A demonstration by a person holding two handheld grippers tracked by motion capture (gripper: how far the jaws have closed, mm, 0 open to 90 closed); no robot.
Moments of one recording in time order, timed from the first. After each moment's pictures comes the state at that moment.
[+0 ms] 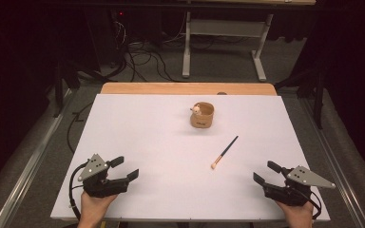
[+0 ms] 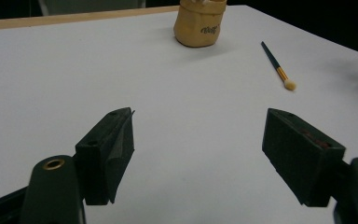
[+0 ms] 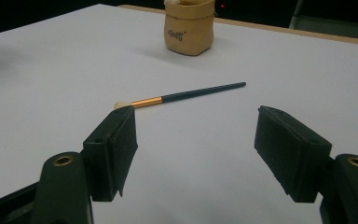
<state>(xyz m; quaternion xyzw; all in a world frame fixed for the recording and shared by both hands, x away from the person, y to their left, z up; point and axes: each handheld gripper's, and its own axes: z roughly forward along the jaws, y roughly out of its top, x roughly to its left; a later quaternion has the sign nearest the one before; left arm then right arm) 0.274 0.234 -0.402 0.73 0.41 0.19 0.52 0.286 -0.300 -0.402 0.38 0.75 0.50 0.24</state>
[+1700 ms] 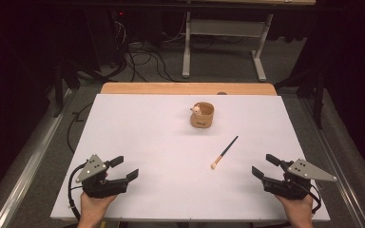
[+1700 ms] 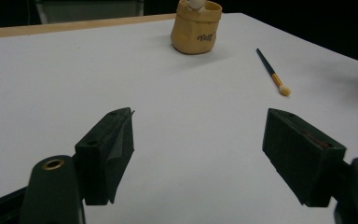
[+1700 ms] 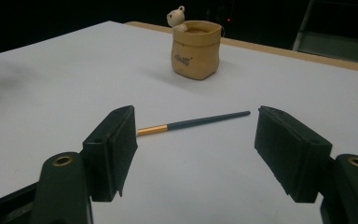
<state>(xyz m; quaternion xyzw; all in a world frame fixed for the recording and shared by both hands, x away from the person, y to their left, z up) 0.272 0.235 -0.400 0.72 0.40 0.19 0.53 0.296 -0.294 -0.383 0.36 0.74 0.52 0.24</state>
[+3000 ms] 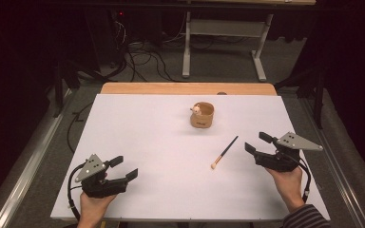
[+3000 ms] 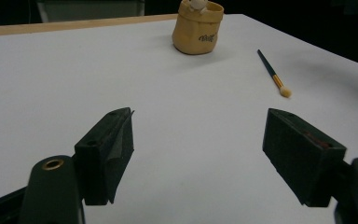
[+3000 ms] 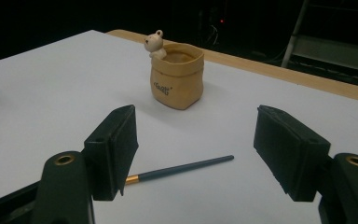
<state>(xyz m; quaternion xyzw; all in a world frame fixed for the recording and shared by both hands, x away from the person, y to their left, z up) 0.272 0.237 -0.401 0.72 0.40 0.19 0.53 0.355 -0.274 -0.359 0.36 0.74 0.51 0.25</state>
